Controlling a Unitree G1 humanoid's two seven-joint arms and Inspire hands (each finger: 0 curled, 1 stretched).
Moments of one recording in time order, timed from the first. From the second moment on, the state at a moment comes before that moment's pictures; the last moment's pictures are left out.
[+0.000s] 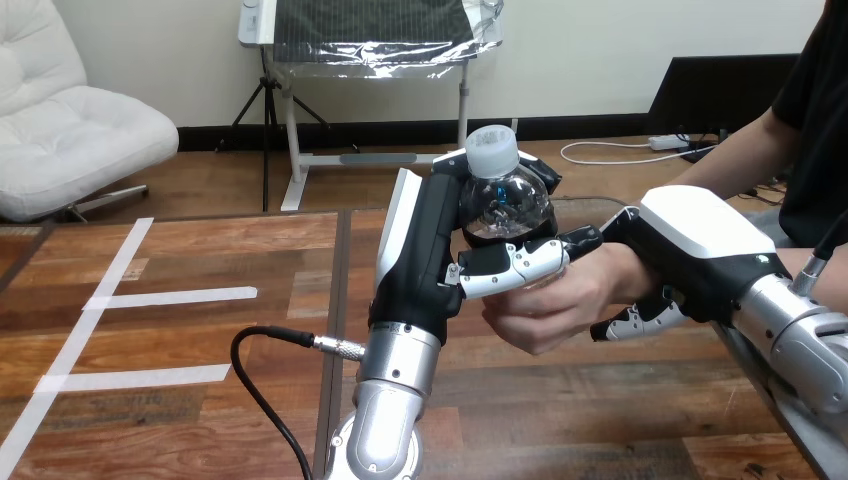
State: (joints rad) left arm -0.19 -0.04 -0.42 0.09 0.19 -0.23 0.27; right arm -0.32 -0.74 0.25 0.24 -0.58 -0.22 0.14
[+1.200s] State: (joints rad) left arm -0.21 -0.04 -0.46 0.04 0.32 -0.12 0.19; right arm -0.29 -0.75 0.23 0.25 -0.65 -0.20 0.12
